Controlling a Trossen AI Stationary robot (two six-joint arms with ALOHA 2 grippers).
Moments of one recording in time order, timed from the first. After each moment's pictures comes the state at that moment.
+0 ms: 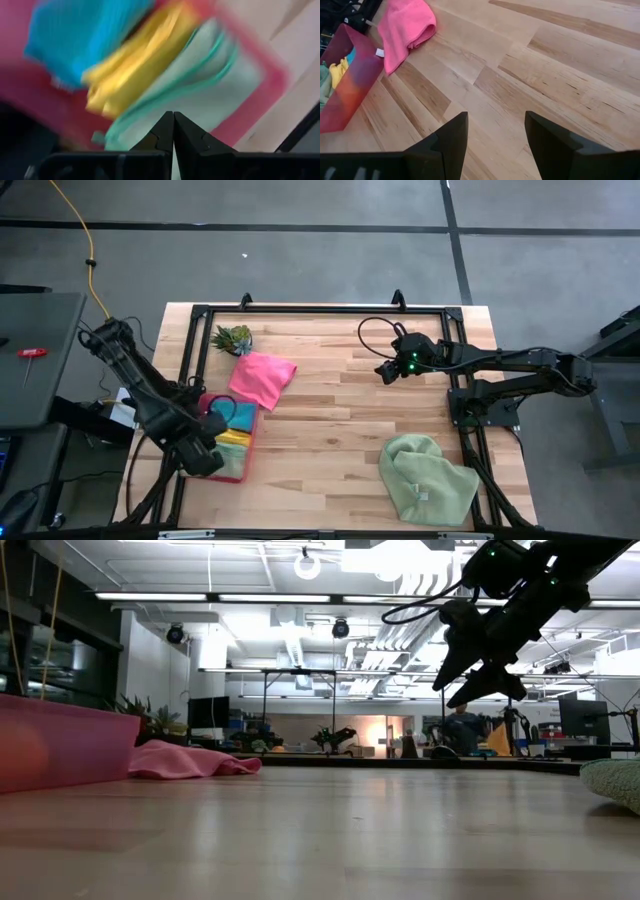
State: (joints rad) left arm -0.75 1.22 0.96 -1.23 -0.10 -1.43; right arm -0.31 1.06 0.57 -0.27 -0.04 0.75
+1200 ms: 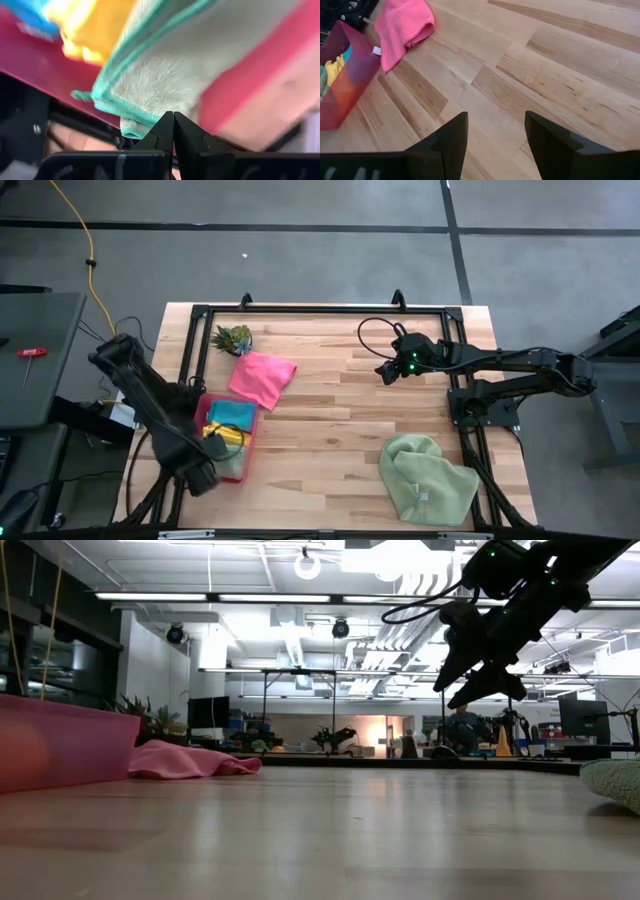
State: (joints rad) left arm -0.82 1.43 1.01 -1.24 0.13 -1.37; right arm -0.31 1.06 0.57 -0.28 -0.03 0.73
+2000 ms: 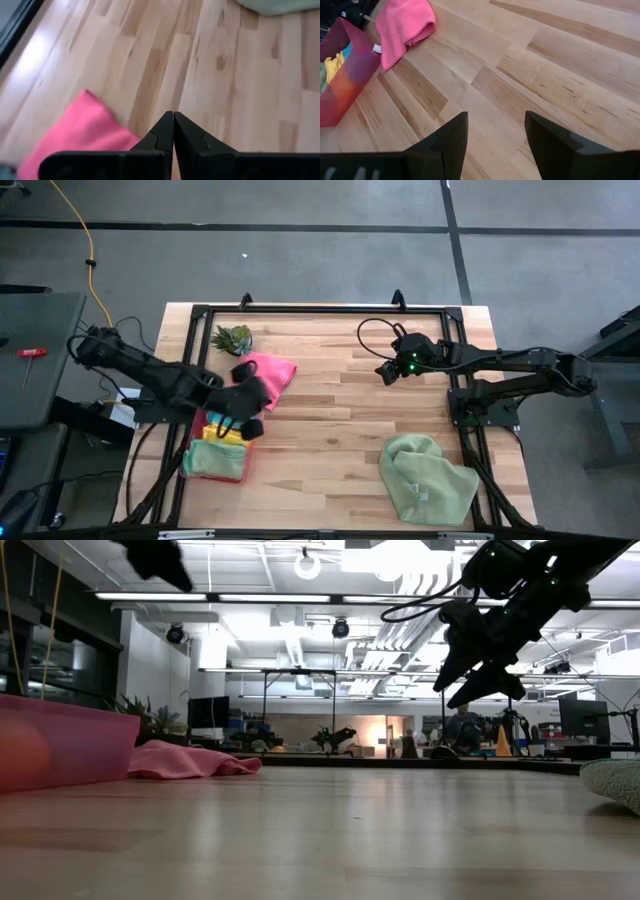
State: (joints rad) left arm -0.24 1.20 1.06 -0.84 -0.43 -0.46; right arm -0.31 1.06 0.57 -0.27 -0.03 0.71
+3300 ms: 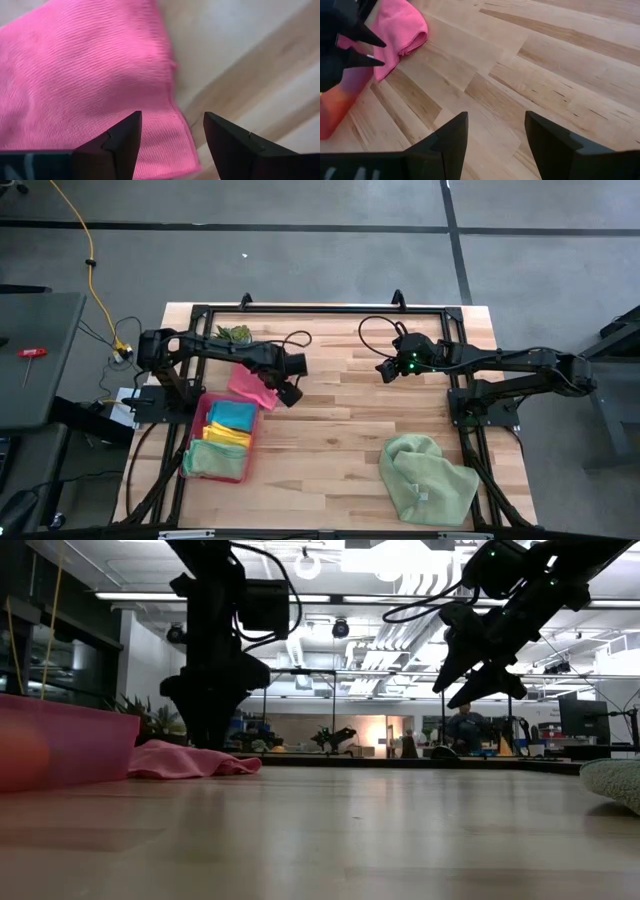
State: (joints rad) left arm 0.28 1.74 1.11 -0.88 -0.06 -0.66; right arm -0.31 1.06 0.57 -0.27 0.02 0.74
